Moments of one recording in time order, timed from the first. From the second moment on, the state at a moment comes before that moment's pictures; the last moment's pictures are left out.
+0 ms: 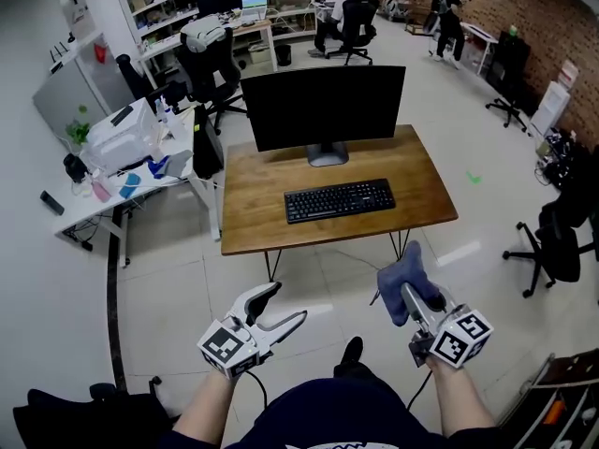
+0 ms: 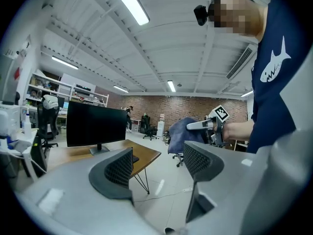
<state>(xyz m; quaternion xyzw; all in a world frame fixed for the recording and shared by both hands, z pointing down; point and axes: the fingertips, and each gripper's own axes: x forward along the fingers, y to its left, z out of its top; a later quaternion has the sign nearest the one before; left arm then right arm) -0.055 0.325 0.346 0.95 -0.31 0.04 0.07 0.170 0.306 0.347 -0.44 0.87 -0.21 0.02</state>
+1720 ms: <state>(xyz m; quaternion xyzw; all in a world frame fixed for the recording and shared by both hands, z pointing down) -0.093 -0.049 0.501 0.93 -0.29 0.15 0.15 0.282 -0.102 0.566 -0.54 0.78 -0.21 -0.24</state>
